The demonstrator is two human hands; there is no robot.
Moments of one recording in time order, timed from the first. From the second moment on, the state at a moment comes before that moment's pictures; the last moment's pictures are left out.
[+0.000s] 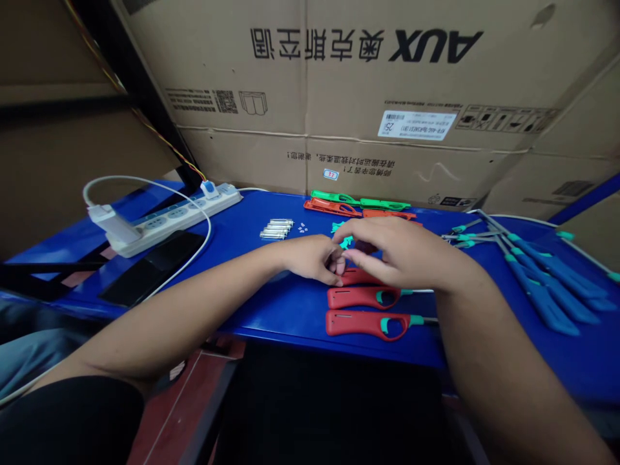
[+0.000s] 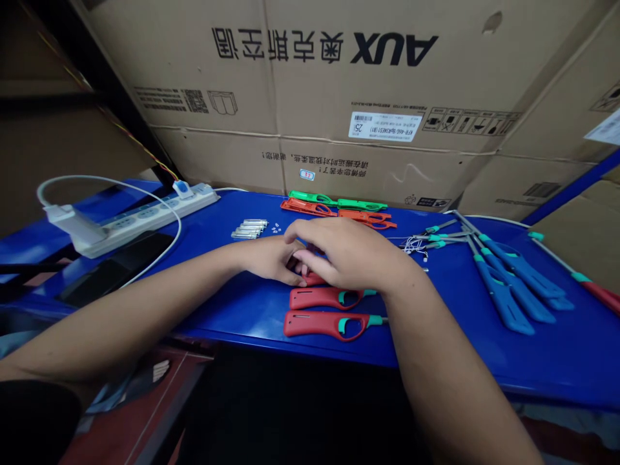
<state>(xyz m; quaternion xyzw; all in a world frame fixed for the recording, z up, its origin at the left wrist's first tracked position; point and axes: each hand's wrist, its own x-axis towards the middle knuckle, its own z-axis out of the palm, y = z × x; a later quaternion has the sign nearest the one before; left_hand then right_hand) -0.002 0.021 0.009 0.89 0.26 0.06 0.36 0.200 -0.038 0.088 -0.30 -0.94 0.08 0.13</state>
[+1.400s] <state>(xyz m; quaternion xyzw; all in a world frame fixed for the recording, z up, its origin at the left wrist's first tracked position) 0.004 0.013 0.014 0.94 0.24 0.09 0.24 0.202 -0.042 0.090 -0.33 -0.94 -0.04 0.07</state>
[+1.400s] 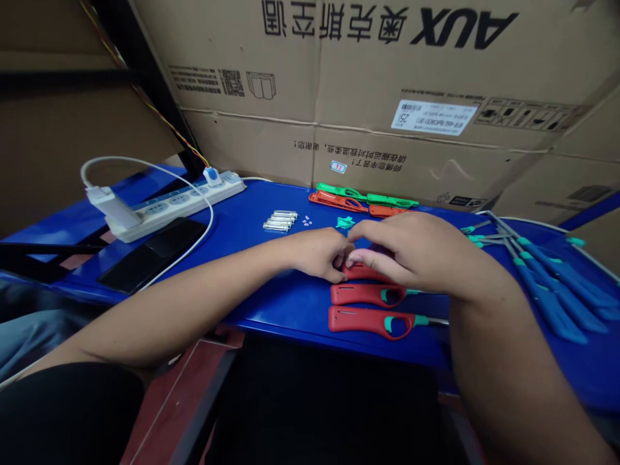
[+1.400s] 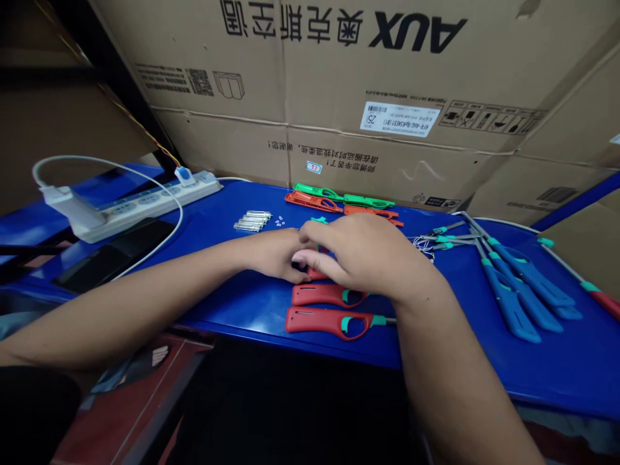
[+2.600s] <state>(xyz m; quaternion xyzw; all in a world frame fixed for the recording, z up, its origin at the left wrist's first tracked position) 0.006 0.014 0.012 0.93 0.24 0.10 0.26 0.190 -0.018 0.119 -0.24 -0.97 0.01 -0.05</state>
